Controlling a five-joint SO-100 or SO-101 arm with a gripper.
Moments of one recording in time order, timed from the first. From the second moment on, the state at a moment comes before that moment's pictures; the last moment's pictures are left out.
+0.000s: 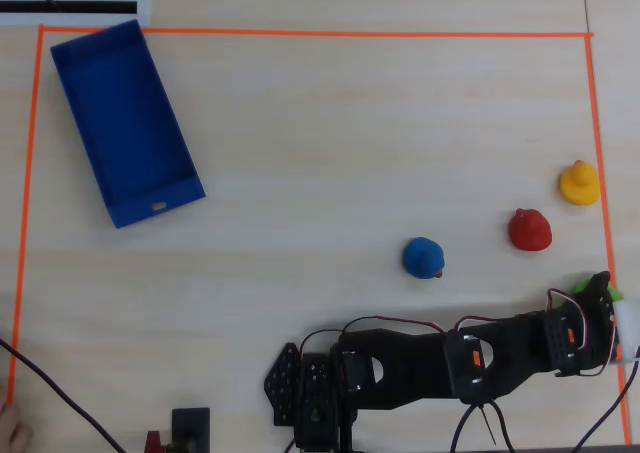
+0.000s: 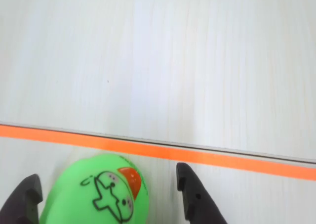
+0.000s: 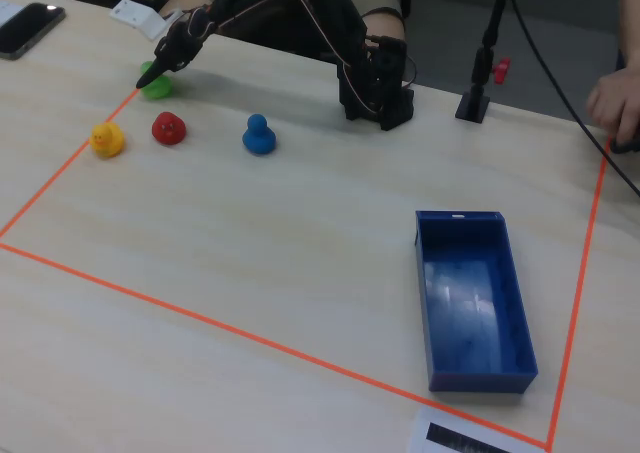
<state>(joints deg) 86.5 61.1 90.4 6.5 -86.0</state>
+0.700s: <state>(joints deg) 84.3 61.3 93.5 4.4 -85.3</state>
